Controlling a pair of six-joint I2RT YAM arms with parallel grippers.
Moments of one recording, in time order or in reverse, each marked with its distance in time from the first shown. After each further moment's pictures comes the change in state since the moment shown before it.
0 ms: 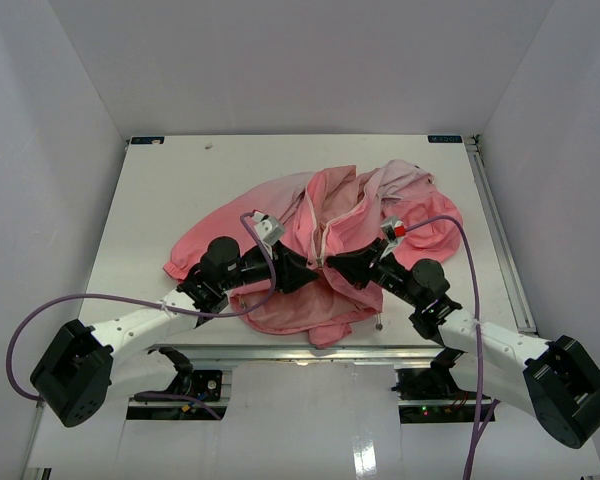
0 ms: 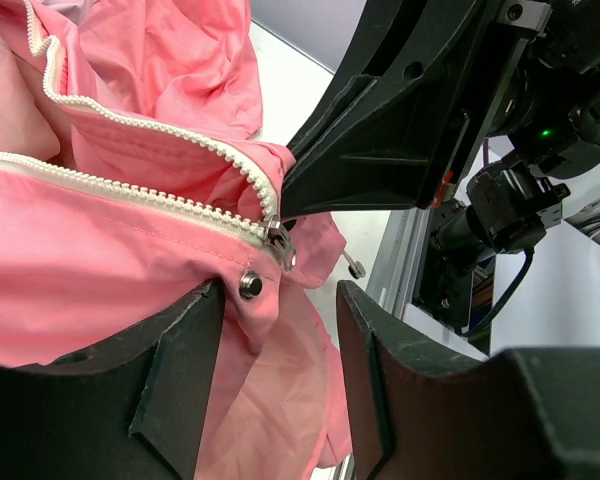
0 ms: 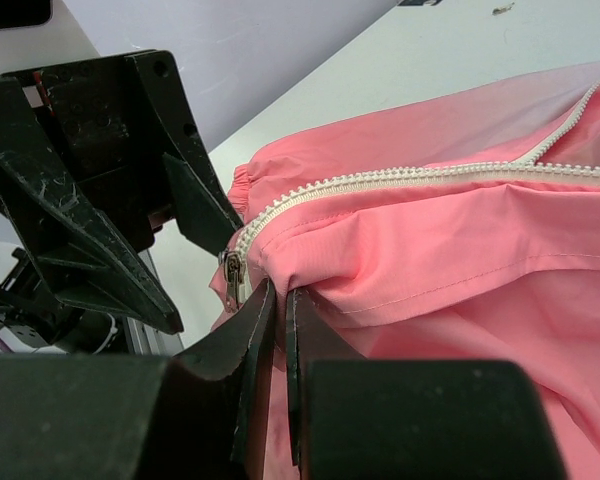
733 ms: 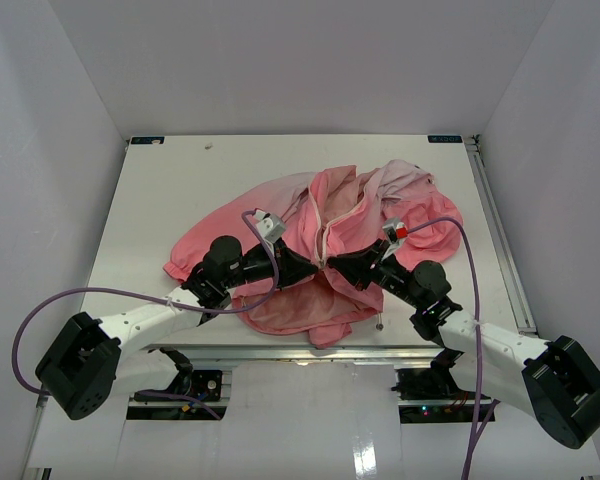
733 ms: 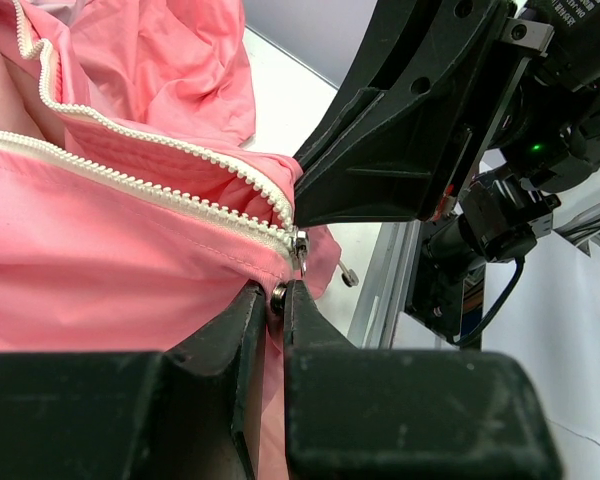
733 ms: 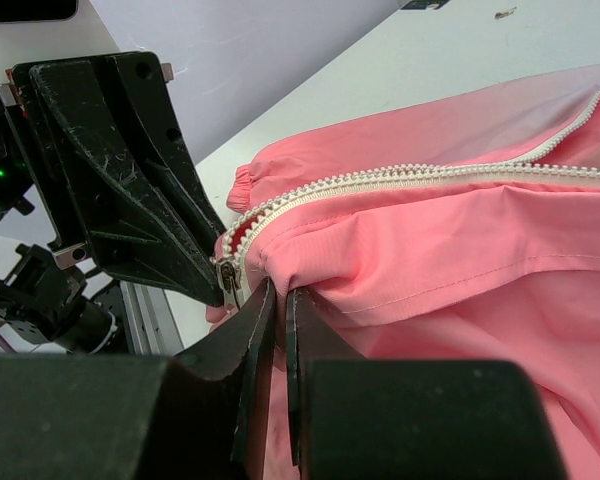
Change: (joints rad) left arm 0.001 0.049 0.000 0.069 0.015 -0.044; right arm -0.004 0.000 -0.021 0.034 -0.015 0.000
